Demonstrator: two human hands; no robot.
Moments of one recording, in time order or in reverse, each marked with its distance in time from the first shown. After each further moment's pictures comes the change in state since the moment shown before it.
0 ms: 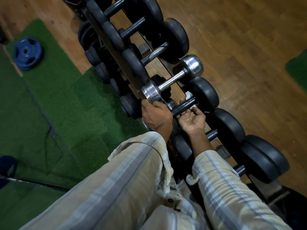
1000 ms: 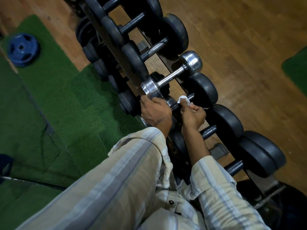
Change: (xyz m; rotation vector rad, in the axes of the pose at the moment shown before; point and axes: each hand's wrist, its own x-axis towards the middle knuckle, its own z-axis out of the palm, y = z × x) left_hand -0.003 0.002 -0.001 -0.023 -0.008 -0.008; right_hand -0.022 0.023 0.008 -0.900 0.557 -0.613
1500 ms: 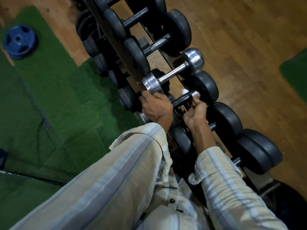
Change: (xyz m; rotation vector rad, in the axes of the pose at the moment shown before) left_hand 0.002 0.000 -0.004 0.018 -0.008 -0.003; right_hand 0.025 -0.010 -0.003 0.542 -0.420 0.352
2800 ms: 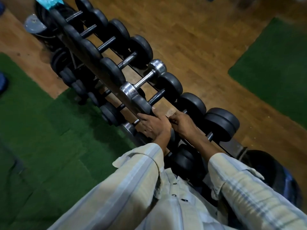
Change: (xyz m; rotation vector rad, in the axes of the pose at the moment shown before) left_hand -0.109 -0.048 -0.028 0.062 -0.297 0.009; right_hand -0.102 -0.020 -0.109 -1.795 -0.330 -0.939
